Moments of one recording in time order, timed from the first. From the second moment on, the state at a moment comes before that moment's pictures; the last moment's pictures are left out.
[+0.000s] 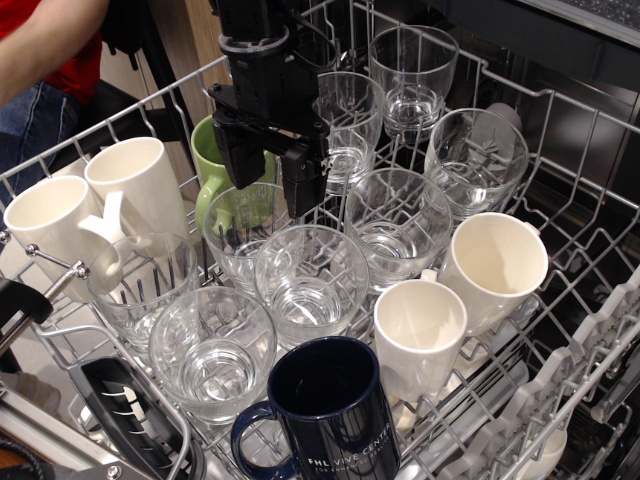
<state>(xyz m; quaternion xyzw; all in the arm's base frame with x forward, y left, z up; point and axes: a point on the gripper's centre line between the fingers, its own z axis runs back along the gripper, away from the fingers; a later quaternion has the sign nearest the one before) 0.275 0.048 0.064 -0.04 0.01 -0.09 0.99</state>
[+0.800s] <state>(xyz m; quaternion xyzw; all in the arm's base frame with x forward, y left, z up) 0.326 0.068 0.070 -0.01 0.00 -0.19 0.98</state>
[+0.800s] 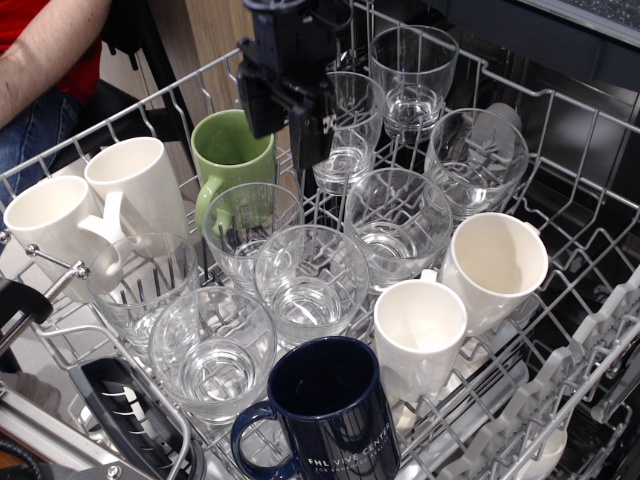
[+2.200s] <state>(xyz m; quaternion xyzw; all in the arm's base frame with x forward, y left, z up) 0.414 0.165 -0.029 0.03 -0.08 -0.02 1.00</state>
